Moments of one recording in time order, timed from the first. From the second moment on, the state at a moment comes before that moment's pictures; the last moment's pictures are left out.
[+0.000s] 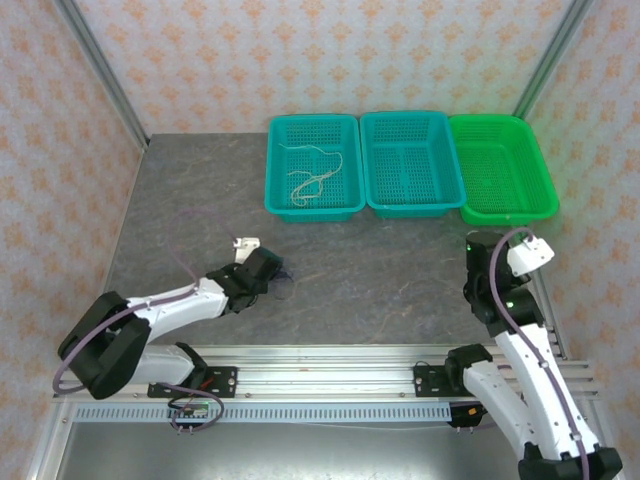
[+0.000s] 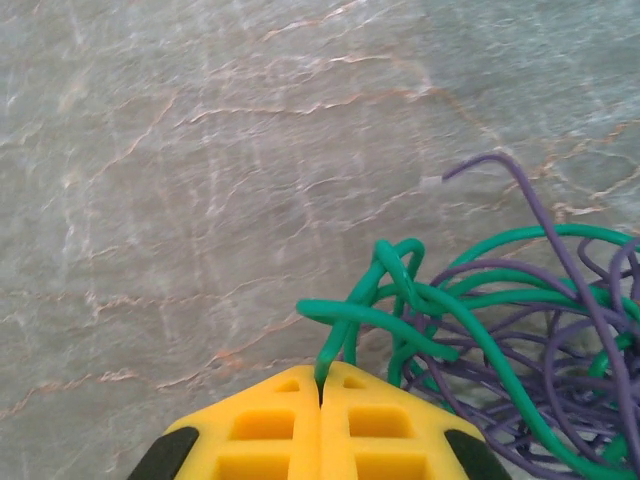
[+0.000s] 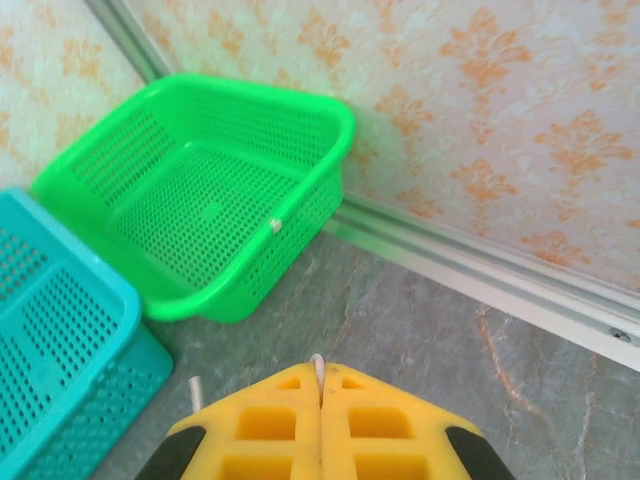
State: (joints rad) left arm -0.62 1.28 0.53 -0.30 -0.56 -0.56; right arm 0.19 0.64 0.72 -0.77 0.82 0.89
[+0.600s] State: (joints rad) left arm -0.61 0.92 0.46 -0.19 -0.34 -0.56; right arm 0.18 0.78 1.01 -0.56 0.07 0.83
